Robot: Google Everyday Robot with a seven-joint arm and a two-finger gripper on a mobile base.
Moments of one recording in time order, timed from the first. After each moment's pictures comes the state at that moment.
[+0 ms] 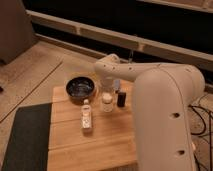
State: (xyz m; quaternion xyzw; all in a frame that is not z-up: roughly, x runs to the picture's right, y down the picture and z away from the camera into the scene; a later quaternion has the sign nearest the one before) arm 0.006 0.055 0.871 -0.24 0.23 0.68 0.65
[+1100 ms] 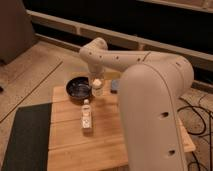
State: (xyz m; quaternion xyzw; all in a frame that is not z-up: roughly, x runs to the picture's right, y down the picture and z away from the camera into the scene) arm -0.053 -0.053 0.829 -0.18 0.17 0.65 0.72
